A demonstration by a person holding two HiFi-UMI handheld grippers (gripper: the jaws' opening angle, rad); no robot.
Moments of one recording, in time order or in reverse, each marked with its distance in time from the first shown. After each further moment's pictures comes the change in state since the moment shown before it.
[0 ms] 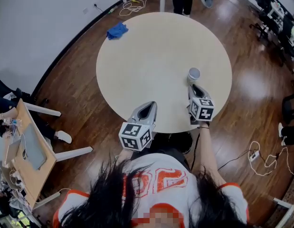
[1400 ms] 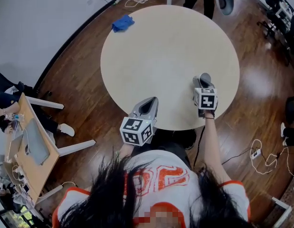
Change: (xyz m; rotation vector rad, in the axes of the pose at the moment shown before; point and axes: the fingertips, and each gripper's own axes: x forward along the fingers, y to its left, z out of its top) left arm -0.004 0.037 -0.006 -0.023 0.045 0.027; right arm 0.041 -0.007 -0.013 -0.160 0.199 -0.091
